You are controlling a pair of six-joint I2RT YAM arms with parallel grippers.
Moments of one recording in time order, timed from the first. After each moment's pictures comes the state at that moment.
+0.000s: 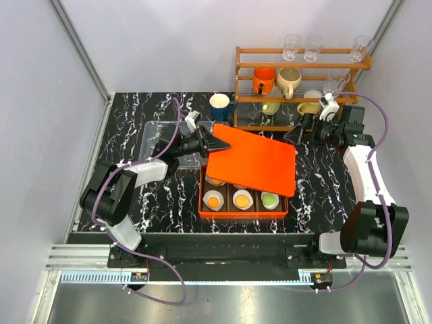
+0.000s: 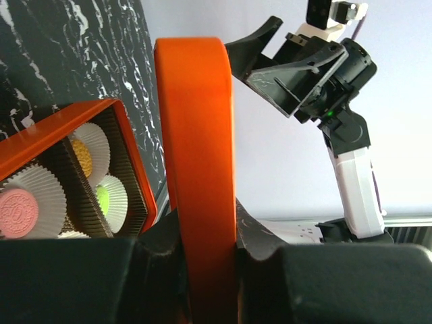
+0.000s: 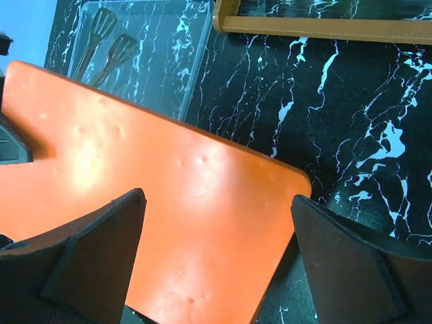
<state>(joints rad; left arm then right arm) -0.42 1.68 0.85 0.80 0.82 -1.37 -0.15 1.37 1.15 -0.48 -0.73 0.13</state>
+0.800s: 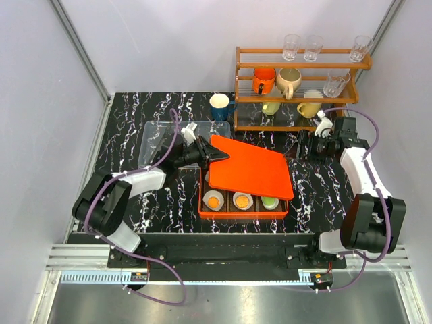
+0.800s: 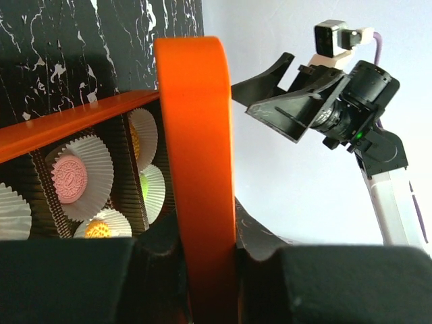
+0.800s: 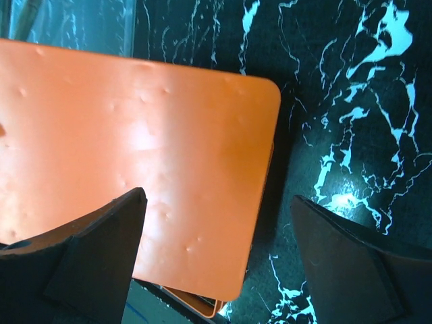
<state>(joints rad) -0.47 1.59 0.74 0.62 0.64 -1.27 -0.16 1.40 1.06 -0.62 -0.65 0.04</state>
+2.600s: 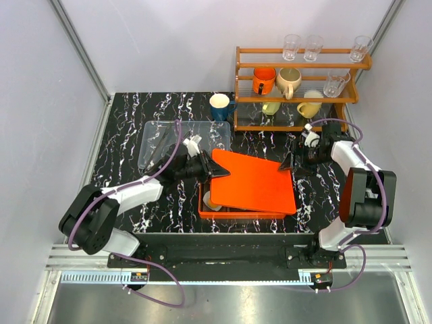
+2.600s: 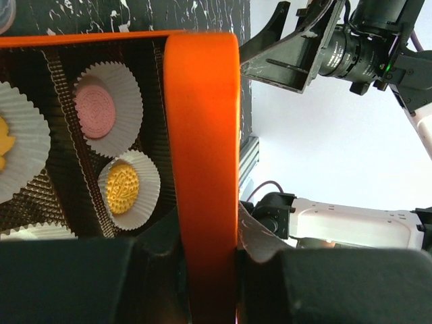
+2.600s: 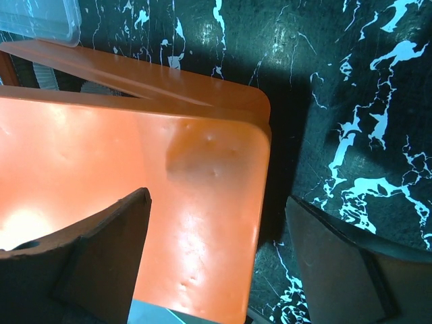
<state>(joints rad) -0.58 1.42 0.65 0.39 0.54 -1.14 -0.12 1.61 1.05 -0.70 -0.65 0.01</state>
